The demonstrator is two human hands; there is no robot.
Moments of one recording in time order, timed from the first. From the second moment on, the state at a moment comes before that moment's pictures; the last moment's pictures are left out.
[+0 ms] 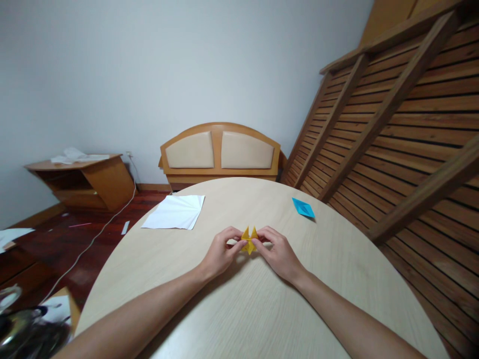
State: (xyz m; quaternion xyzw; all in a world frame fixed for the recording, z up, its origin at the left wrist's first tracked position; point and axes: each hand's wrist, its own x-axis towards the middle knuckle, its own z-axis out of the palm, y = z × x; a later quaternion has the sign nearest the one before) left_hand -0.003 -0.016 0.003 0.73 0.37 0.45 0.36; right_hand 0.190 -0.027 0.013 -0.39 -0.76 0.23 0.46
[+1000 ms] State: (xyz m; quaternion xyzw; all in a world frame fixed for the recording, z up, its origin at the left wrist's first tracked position) left_hand -0.002 -0.011 -0.002 0.71 0.38 0.44 0.38; right_hand 0.188 -0.027 0.011 -0.40 -0.76 0.25 0.45
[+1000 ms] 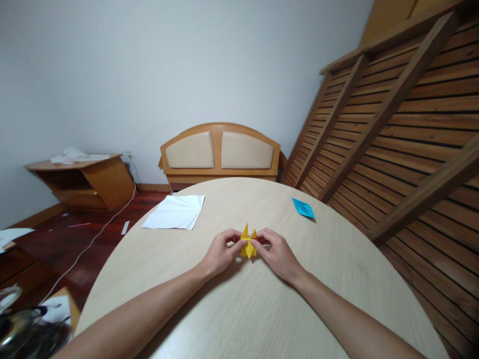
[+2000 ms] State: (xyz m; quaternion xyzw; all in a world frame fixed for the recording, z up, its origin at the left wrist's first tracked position) left_hand 0.000 -0.018 0.000 0.74 0.39 0.38 0.40; right_hand 0.185 -0.031 0.011 -0.40 -0.78 0.27 0.40
